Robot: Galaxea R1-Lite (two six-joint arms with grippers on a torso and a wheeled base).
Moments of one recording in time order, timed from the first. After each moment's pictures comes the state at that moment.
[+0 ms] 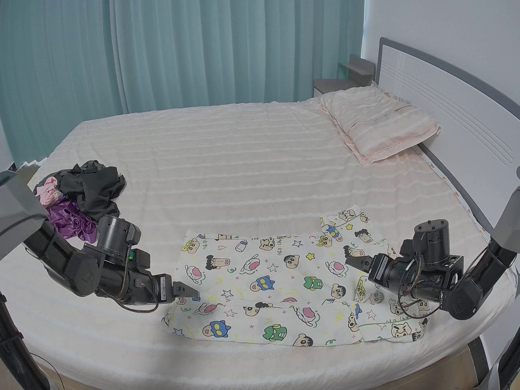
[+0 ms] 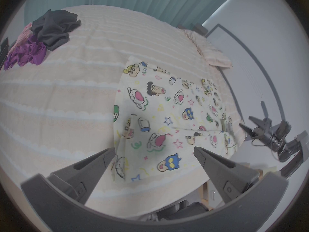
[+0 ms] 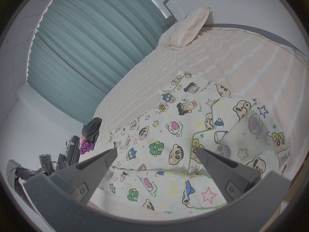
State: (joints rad) left arm -0.22 1.95 -0.67 -0.30 -0.31 -0.34; right arm 0.39 1.97 -0.46 -0.94 0.04 0.74
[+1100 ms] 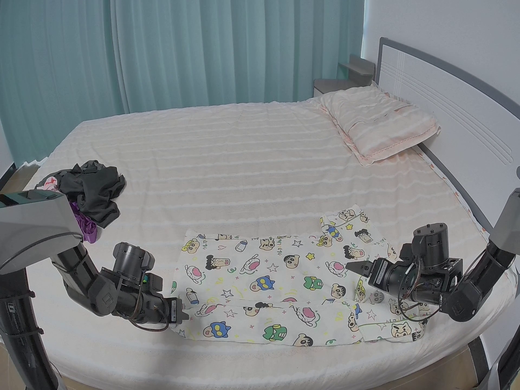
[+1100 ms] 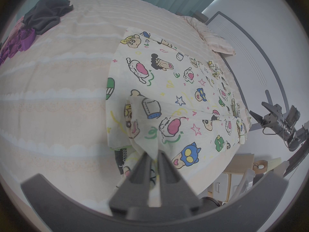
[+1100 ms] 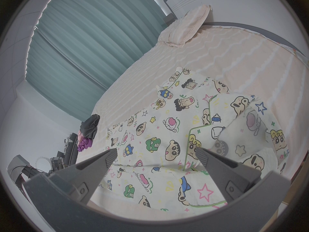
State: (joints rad) left arm -0.23 2.13 -0.59 -0.49 -0.33 -0.30; right arm 0.39 1.98 -0.44 -0.94 0.05 0.73
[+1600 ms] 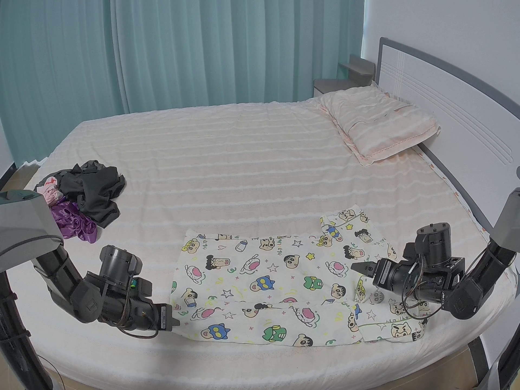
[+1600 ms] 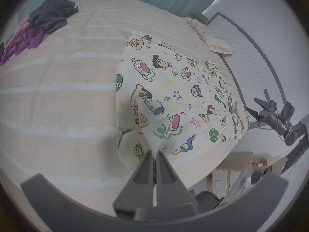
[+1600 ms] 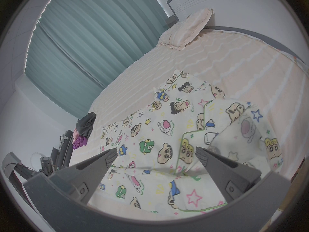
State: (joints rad) left arm -0.22 2.02 -0.49 -0.48 -0.33 -0.30; right arm 0.36 1.99 -0.44 -0.94 0.04 0.66
